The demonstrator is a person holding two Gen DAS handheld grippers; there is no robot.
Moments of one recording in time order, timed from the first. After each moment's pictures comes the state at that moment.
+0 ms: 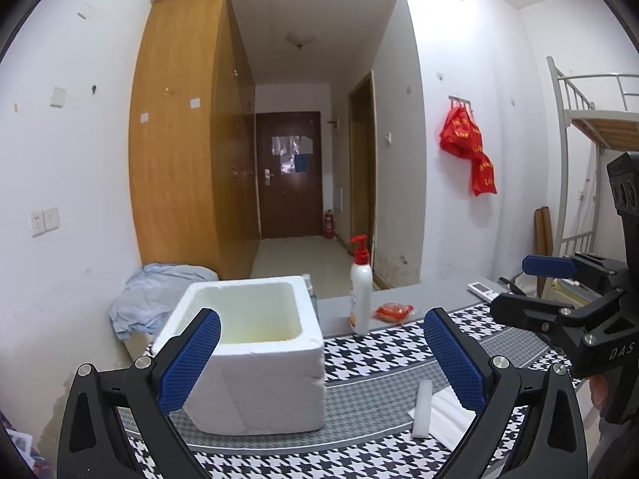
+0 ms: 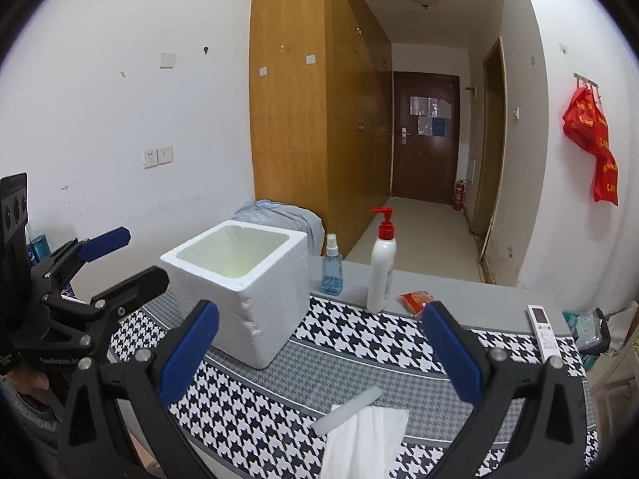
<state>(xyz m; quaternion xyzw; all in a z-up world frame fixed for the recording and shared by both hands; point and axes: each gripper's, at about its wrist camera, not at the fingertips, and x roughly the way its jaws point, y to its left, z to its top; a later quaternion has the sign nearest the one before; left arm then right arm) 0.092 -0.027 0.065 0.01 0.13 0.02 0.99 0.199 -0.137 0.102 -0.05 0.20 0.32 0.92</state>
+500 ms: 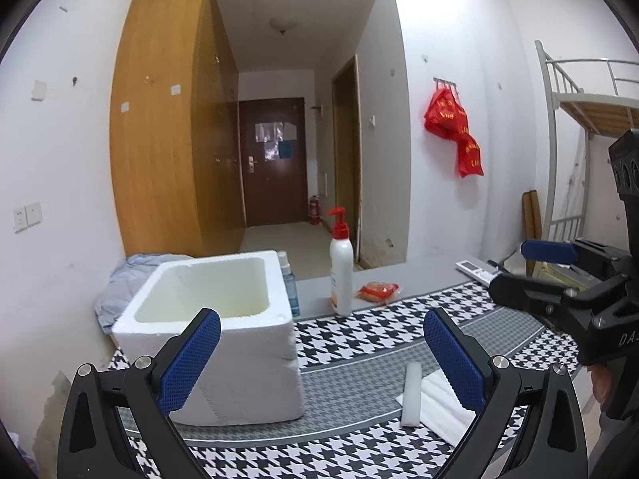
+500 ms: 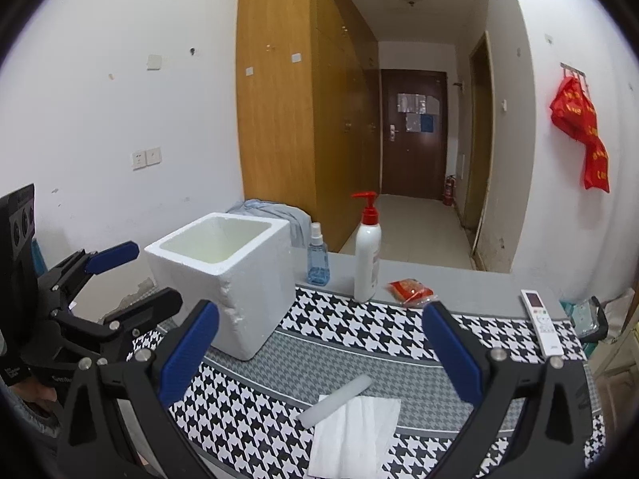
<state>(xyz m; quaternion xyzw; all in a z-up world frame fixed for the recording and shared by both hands) 0.116 -0.041 0.039 0.02 0.16 -0.01 0.99 0.201 -0.149 0.080 -0.03 0.20 0.30 0.93</state>
